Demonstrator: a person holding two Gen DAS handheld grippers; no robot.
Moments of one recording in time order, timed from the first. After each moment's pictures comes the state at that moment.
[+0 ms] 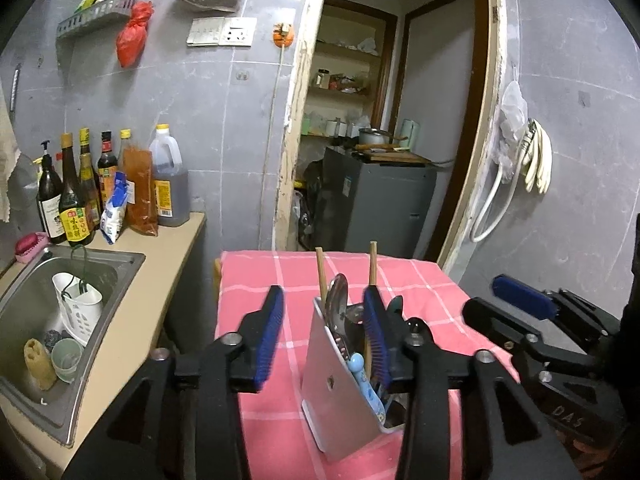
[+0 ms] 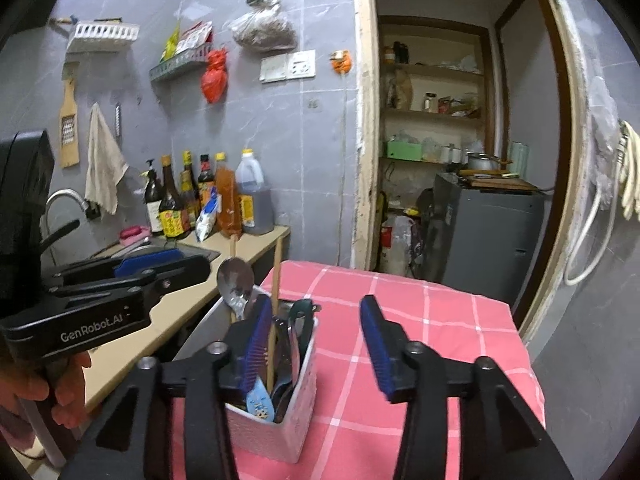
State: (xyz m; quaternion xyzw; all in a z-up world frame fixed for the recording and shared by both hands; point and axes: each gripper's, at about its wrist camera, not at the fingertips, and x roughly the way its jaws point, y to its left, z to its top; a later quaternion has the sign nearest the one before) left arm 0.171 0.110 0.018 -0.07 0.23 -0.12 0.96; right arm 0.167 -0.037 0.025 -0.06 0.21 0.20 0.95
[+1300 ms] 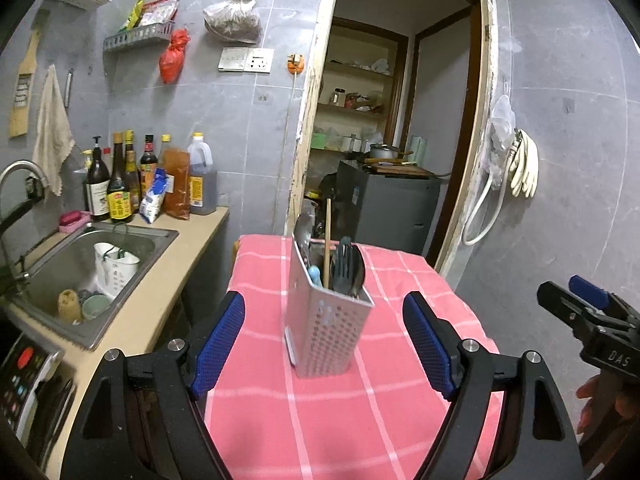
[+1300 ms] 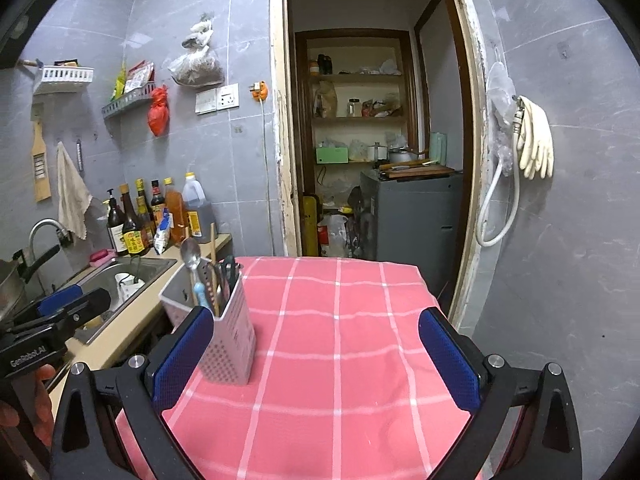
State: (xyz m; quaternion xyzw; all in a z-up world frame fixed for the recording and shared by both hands) left arm 0.024 0.070 0.027 -0.07 0.21 -0.07 0.97; right arm 0.032 -0.139 0.048 -0.01 0.21 0.09 0.97
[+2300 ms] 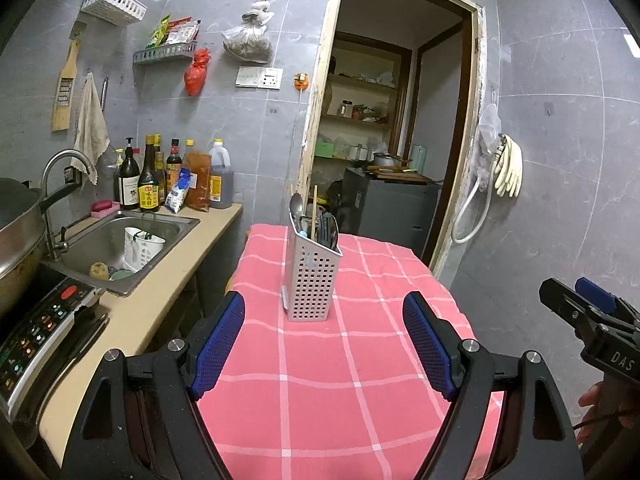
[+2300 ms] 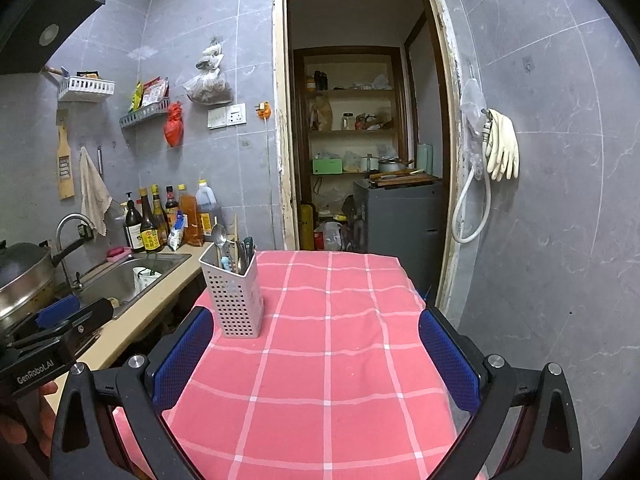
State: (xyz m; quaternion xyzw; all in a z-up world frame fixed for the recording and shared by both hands) left arm -0.095 0.037 0.029 -0.08 0.19 -0.05 0.98; right arm -0.086 -0.158 0.055 -0.01 0.18 0.09 0.98
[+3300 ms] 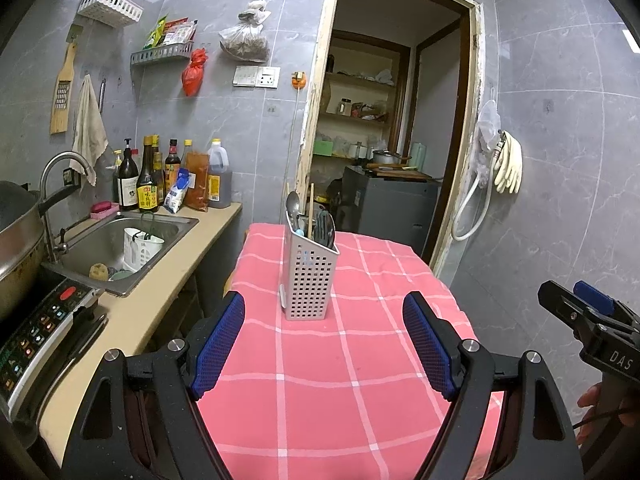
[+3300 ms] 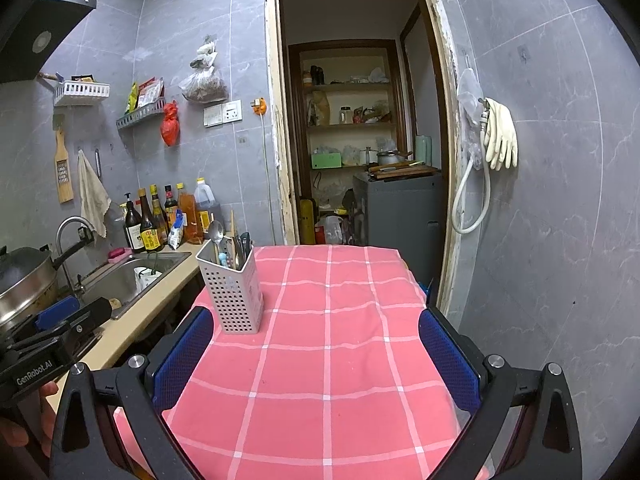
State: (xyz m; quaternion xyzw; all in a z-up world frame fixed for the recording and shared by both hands) left arm -0.093 0.033 0.032 -0.08 0.19 -0.05 0.98; right arm -0.090 -0.159 0.053 0.00 0.19 0.08 0.98
